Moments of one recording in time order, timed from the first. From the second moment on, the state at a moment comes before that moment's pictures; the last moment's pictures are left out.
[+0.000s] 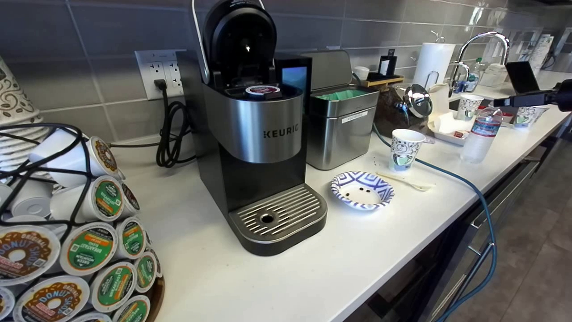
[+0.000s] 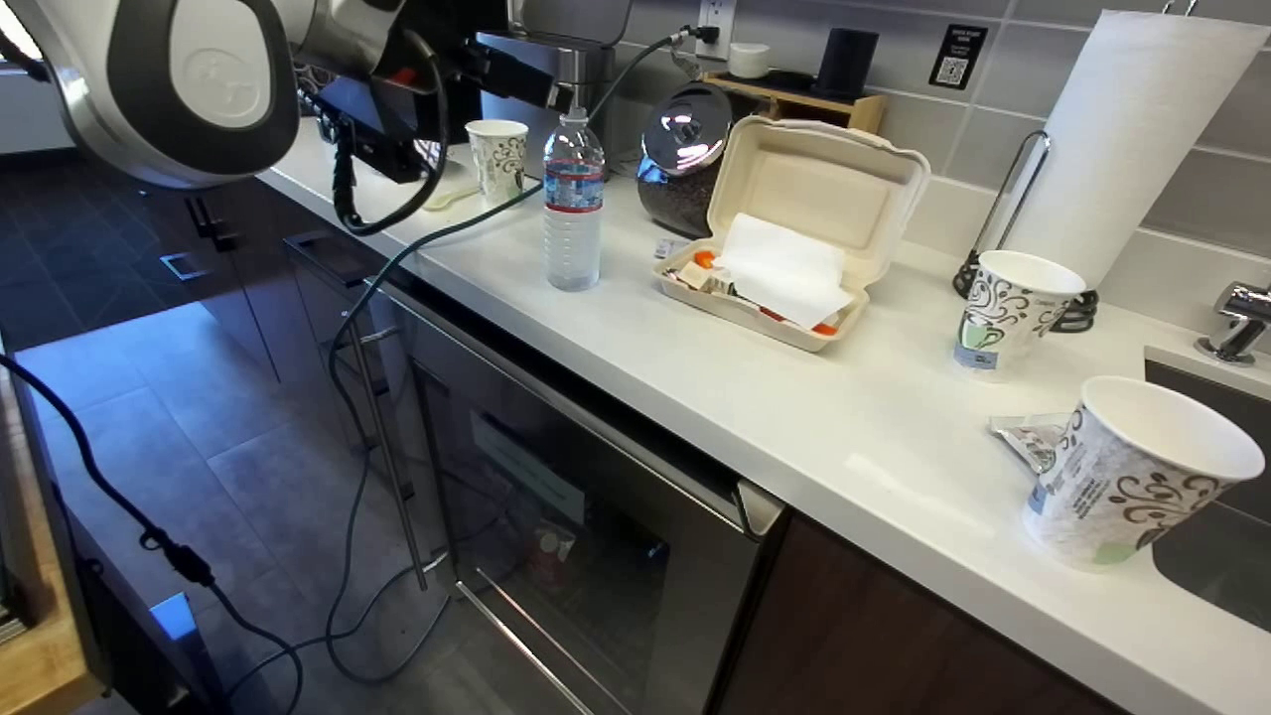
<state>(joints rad) -0.39 0.23 -0.30 -2.52 -0.81 4.13 0.36</state>
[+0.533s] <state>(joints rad) -0.42 0.25 -0.25 -2.60 -0.73 4.22 0.25</state>
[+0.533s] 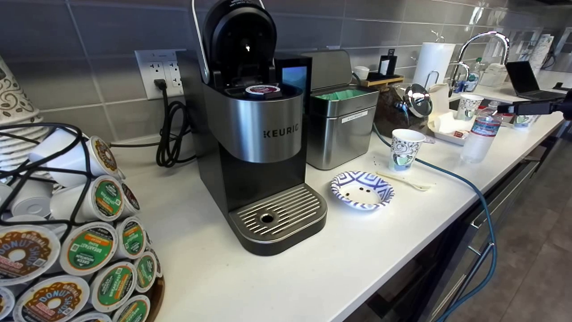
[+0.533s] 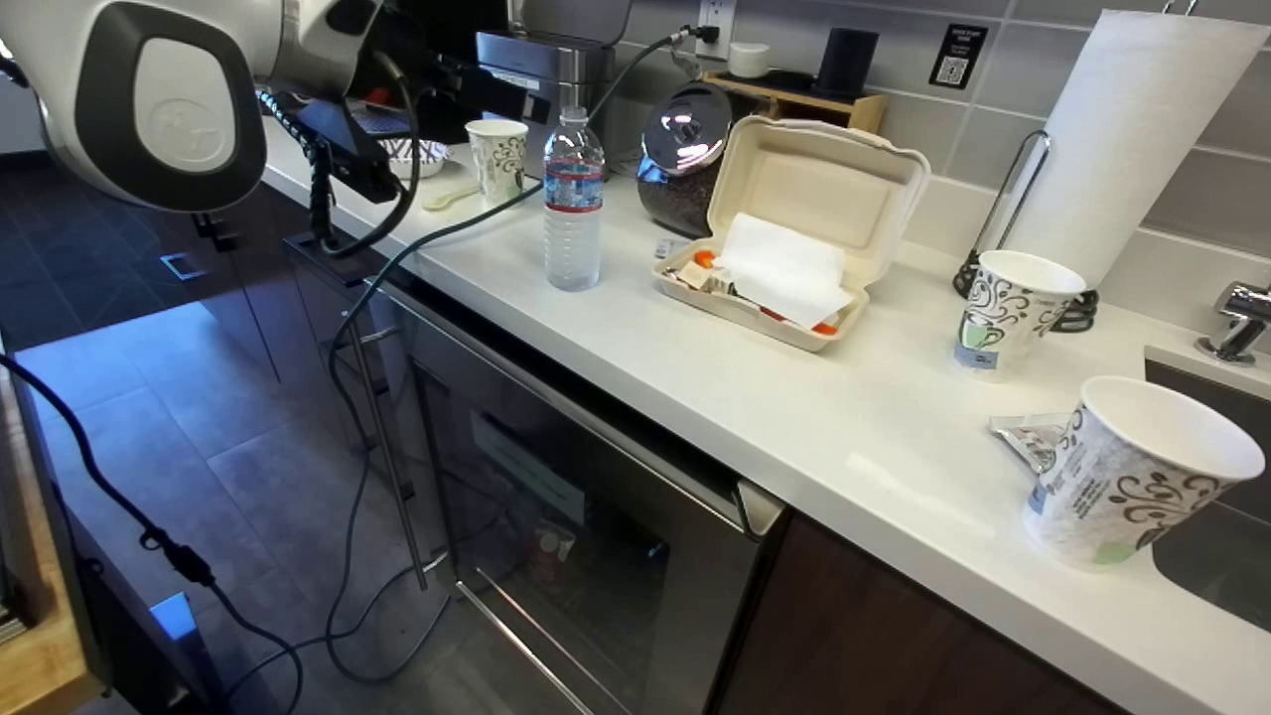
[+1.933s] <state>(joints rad) -0.51 0.37 -0.14 -2.44 -0.76 4.22 0.20</state>
